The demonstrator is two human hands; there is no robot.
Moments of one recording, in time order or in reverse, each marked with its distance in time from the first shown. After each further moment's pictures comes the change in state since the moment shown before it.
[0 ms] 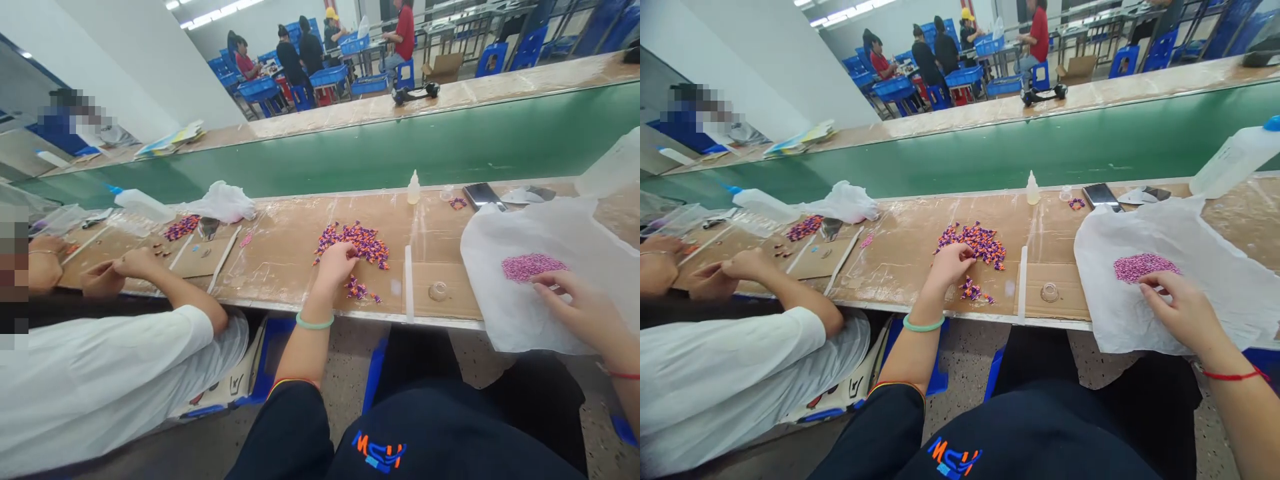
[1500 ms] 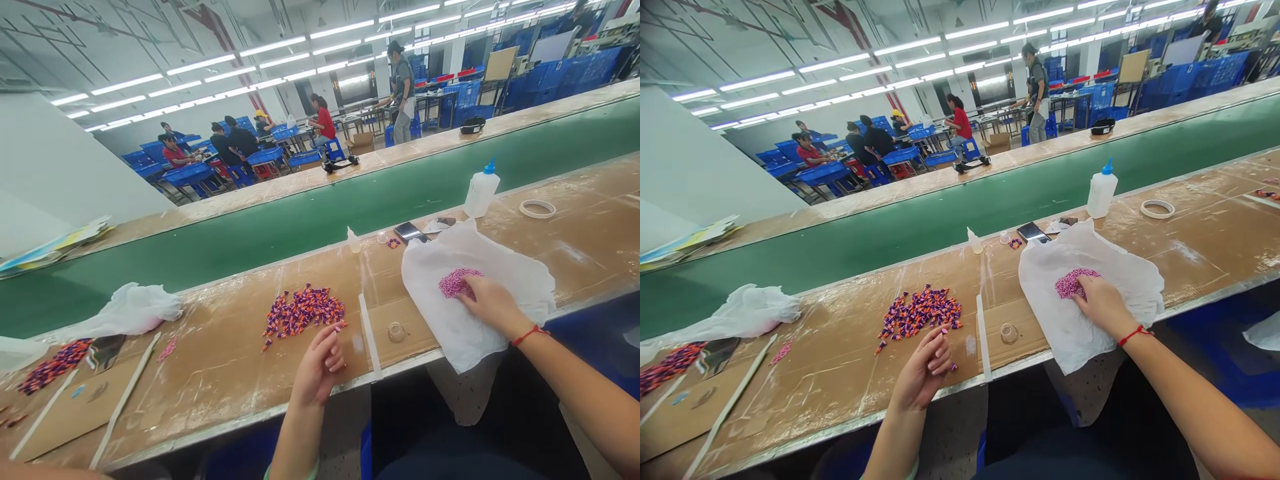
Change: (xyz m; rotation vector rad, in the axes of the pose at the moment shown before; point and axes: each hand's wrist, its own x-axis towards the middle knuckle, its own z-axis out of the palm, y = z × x) left_hand -0.071 0.059 0.020 -1.537 -0.295 -0.406; right_hand 0.012 0.010 0.031 -0.380 0.117 0.067
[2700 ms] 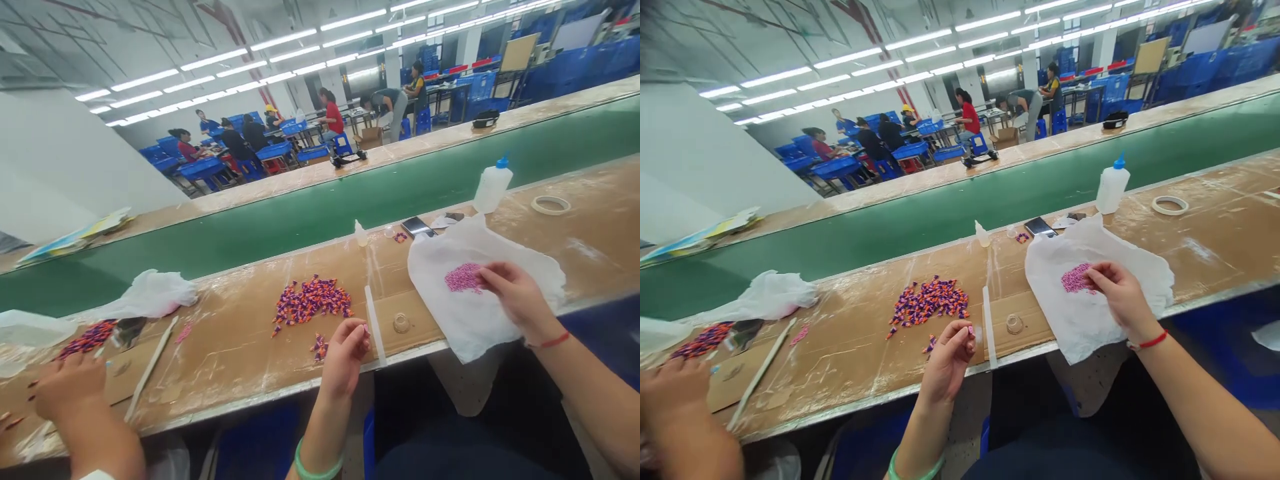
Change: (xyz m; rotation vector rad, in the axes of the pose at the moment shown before) left_hand -0.016 -0.026 0.034 0.008 0.013 0.117; right_hand -0.006 -0.036 -0.045 1.437 0.272 0.383
